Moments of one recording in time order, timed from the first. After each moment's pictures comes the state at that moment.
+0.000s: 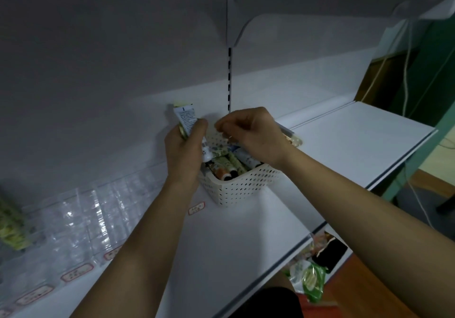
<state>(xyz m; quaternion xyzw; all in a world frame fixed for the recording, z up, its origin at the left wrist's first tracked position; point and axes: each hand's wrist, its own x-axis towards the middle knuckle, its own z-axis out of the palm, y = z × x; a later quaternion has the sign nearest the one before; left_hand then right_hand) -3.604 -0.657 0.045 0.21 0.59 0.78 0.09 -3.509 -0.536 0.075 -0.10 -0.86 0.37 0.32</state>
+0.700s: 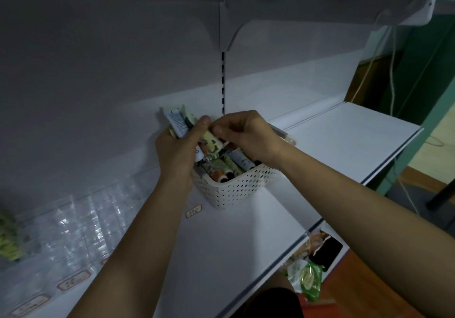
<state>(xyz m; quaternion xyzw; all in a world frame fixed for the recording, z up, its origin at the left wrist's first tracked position) -3.612 -0.658 0.051 0.18 0.56 0.79 0.15 -3.512 -0.533 0.076 -0.09 -0.82 0.50 0.26</state>
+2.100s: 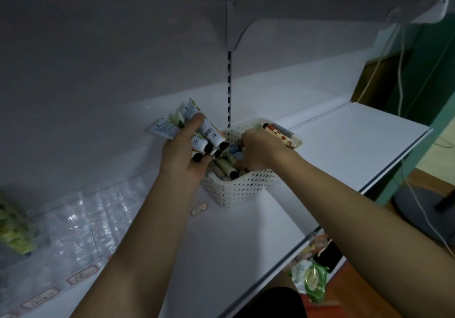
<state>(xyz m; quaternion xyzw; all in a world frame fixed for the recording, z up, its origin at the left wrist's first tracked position) -3.602 -0.666 0.069 0.05 0.39 0.86 0.34 -3.524 -0.521 0.057 -0.30 -0.95 0.05 0.03</state>
